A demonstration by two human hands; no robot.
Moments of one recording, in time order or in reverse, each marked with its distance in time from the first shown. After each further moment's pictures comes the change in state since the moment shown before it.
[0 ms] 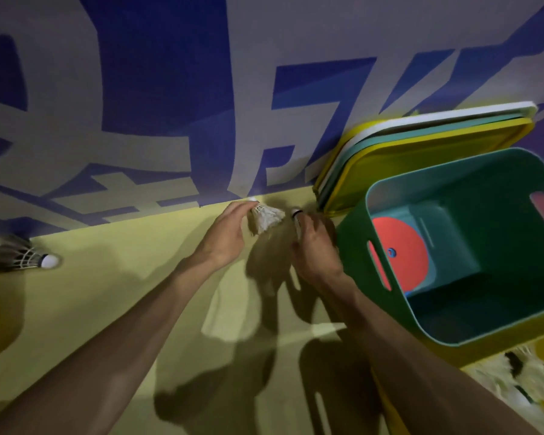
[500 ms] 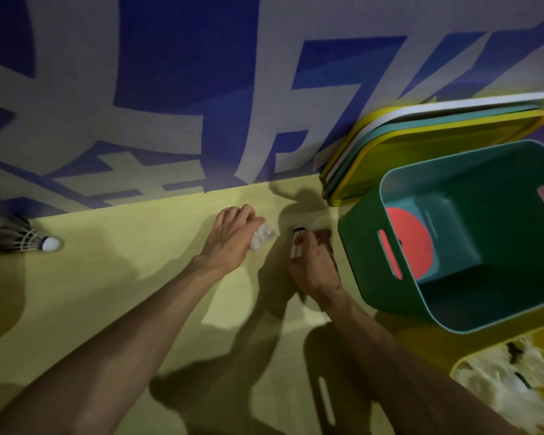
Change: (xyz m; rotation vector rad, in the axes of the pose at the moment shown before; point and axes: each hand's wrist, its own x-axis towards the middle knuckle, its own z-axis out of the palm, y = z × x) left_hand -0.016 -0.027 0.019 0.566 -0.089 0.215; right_hand -0.034 -0.001 0.025 0.137 -0.160 0.184
